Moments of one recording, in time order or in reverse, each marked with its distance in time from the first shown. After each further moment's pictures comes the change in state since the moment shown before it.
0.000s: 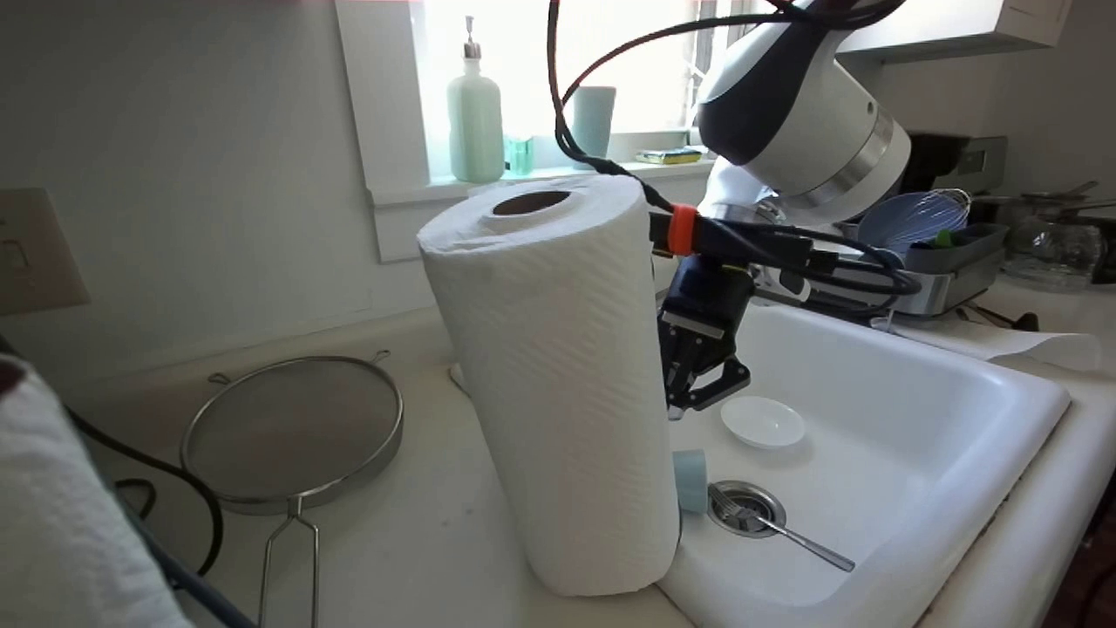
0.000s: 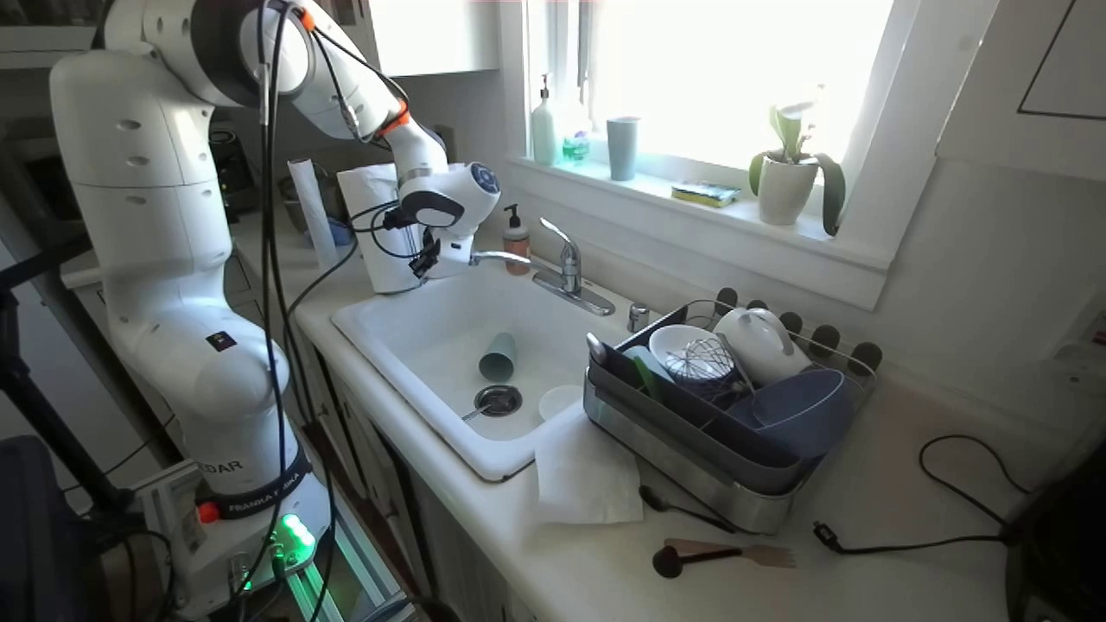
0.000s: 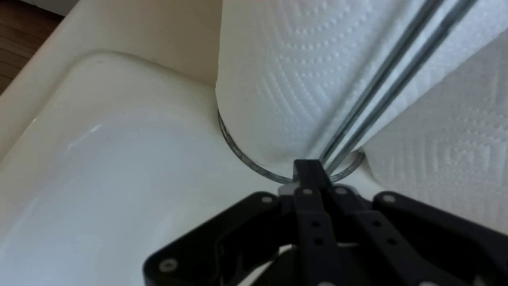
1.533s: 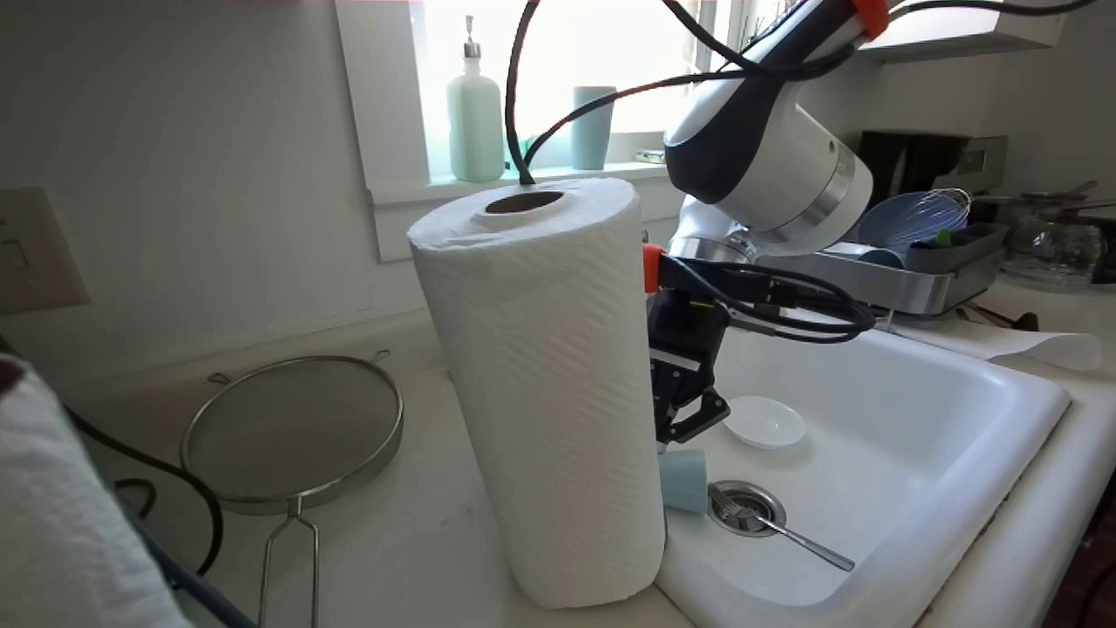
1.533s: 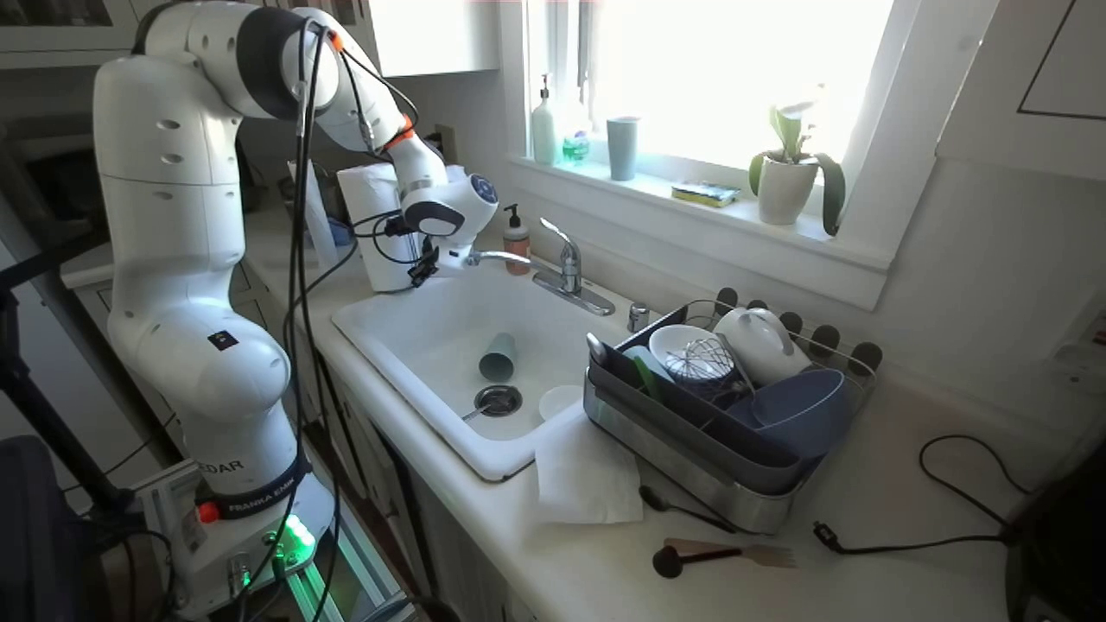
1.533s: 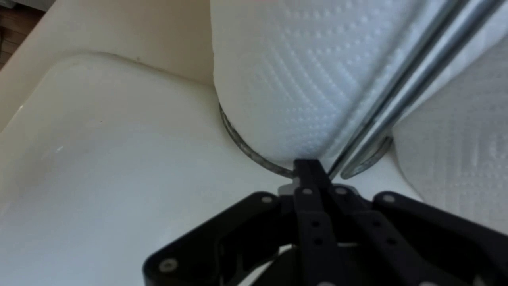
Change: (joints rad) arm 0.013 0.108 0.024 0.064 -0.025 0.024 0.062
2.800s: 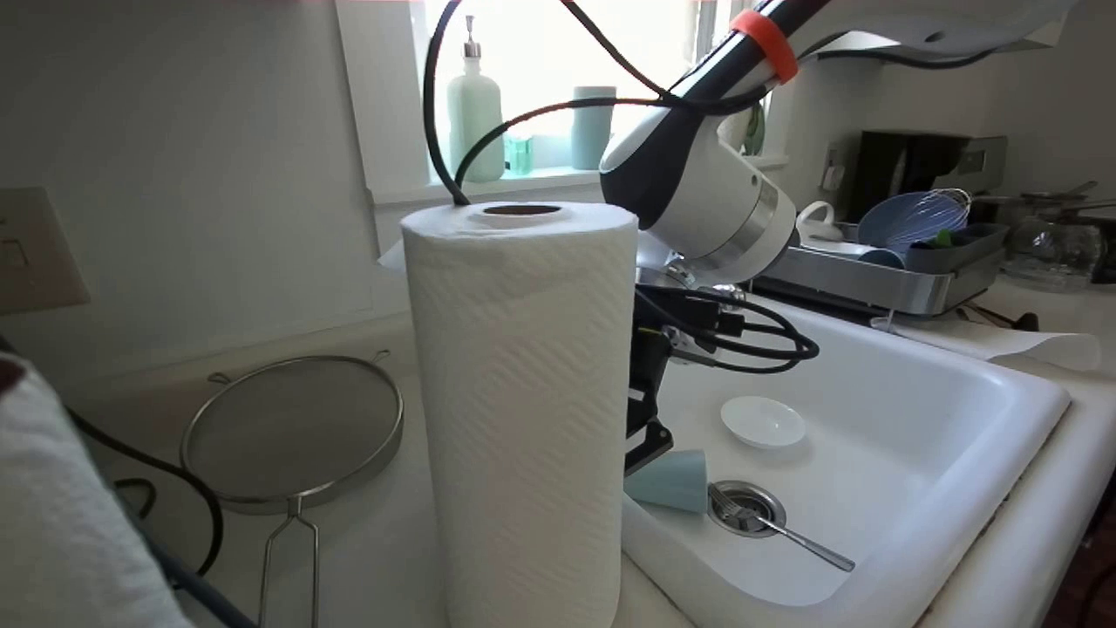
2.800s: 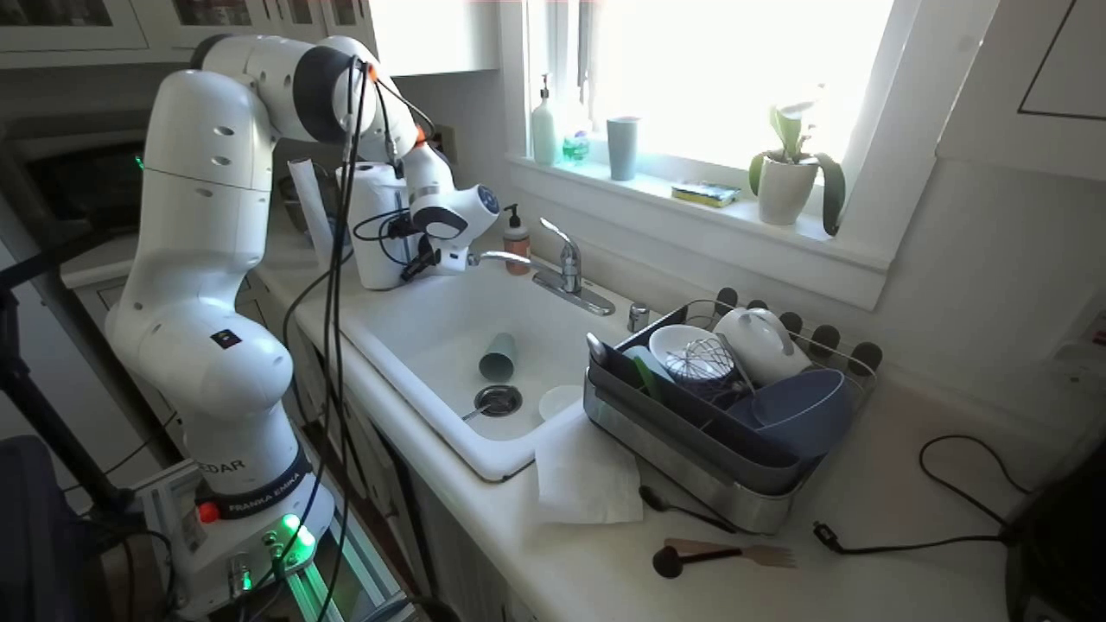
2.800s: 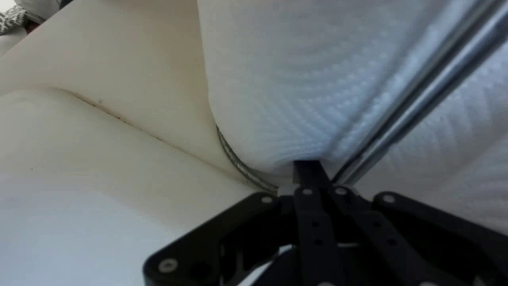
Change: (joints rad) arm 0.032 0.176 0.027 0.188 0.040 -0.097 -0.113
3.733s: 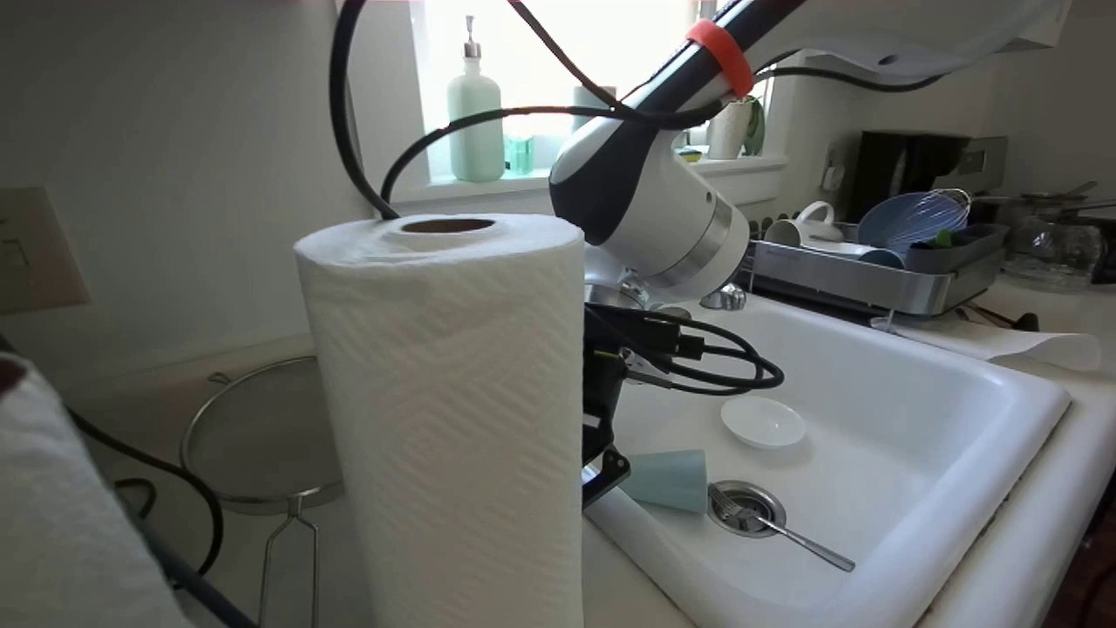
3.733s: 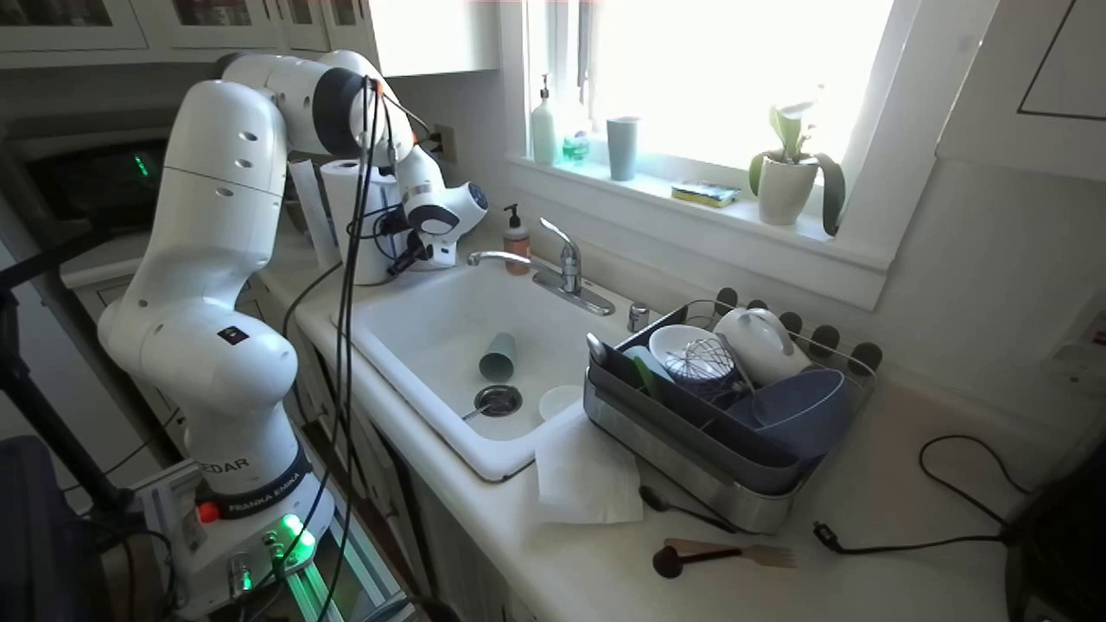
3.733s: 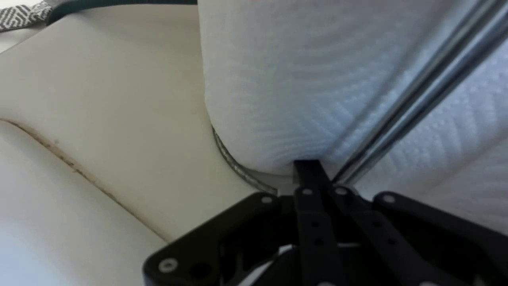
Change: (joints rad) arm 0.077 0.100 0.004 0.137 -0.025 -0.042 -0.012
